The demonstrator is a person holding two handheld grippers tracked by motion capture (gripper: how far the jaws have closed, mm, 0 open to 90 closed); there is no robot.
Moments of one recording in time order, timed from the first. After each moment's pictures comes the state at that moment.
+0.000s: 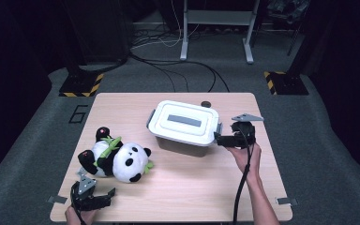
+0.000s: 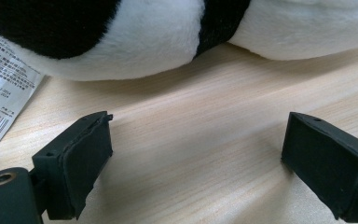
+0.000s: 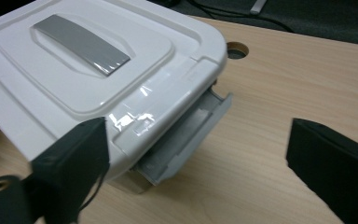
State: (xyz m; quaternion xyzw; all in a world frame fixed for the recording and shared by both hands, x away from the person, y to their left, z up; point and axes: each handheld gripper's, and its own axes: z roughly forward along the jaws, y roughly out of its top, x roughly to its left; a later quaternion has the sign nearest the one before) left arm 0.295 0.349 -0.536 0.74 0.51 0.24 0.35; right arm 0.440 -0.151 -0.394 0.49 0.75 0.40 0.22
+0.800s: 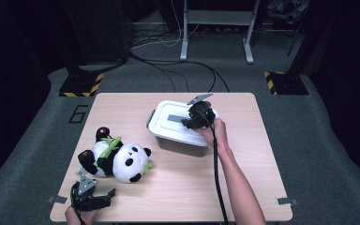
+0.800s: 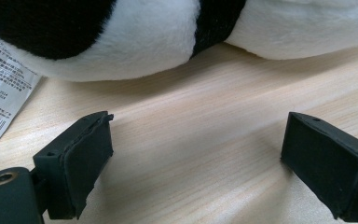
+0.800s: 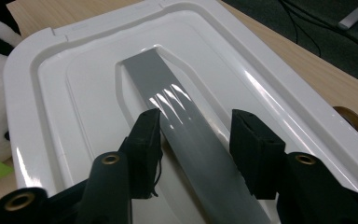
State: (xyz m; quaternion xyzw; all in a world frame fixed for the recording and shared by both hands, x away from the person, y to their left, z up) left arm 0.295 0.349 -0.537 0.75 0.51 0.24 0.35; right arm 0.517 -0.045 -0.389 0.35 0.85 0.37 0.16
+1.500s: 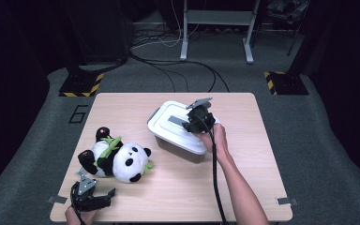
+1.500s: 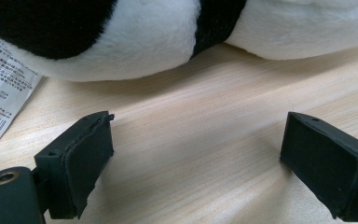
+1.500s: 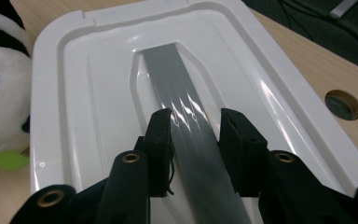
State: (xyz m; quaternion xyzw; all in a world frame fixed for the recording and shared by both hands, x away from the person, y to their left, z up) left arm 0.294 0.349 -0.537 0.75 0.51 0.24 0.36; right arm 0.492 -0.041 -0.384 0.37 0.84 0.35 0.16
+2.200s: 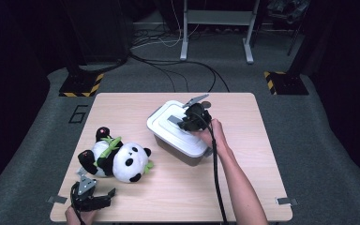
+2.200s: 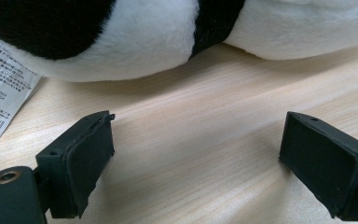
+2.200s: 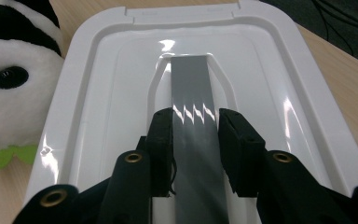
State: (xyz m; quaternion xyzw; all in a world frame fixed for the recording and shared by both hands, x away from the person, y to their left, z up) left arm 0.294 0.349 -0.536 0.75 0.51 0.24 0.35; right arm 0.508 -0.033 -0.386 0.32 0.87 0.36 0.13
